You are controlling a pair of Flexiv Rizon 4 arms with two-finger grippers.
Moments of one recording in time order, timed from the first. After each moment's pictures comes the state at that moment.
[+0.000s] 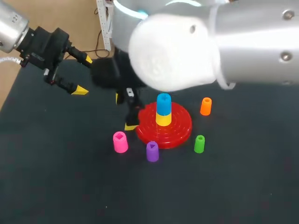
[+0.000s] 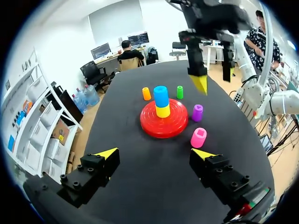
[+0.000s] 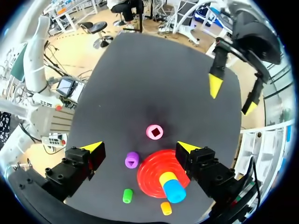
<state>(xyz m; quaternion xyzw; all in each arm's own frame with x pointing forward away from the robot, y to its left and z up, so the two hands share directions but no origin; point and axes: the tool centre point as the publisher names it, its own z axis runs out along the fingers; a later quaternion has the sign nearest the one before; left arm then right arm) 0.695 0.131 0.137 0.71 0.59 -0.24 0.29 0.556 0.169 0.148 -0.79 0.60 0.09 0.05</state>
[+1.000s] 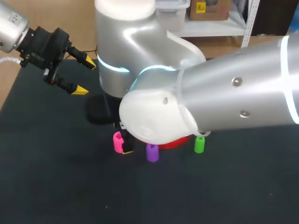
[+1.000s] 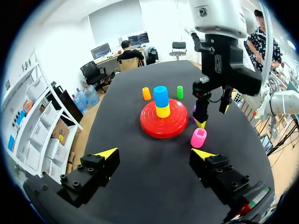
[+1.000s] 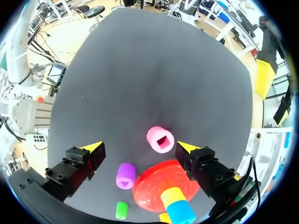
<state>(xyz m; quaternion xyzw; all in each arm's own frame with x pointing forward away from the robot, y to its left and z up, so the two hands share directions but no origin) 0.695 0.131 0.137 0.71 0.59 -0.24 0.29 0.552 0.184 0.064 -0.81 0.59 0.04 0.04</state>
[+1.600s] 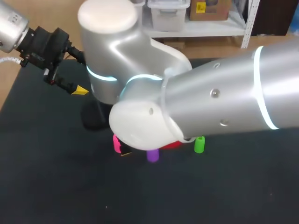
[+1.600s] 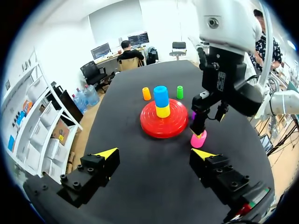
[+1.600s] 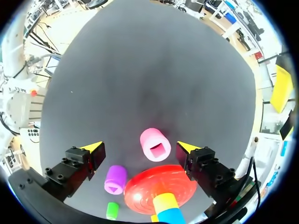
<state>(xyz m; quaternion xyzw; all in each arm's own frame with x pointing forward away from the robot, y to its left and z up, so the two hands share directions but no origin) 0.695 0.131 0.137 0.71 0.59 -0.24 0.29 0.564 0.190 0.042 -0.82 0.57 0.00 0.03</state>
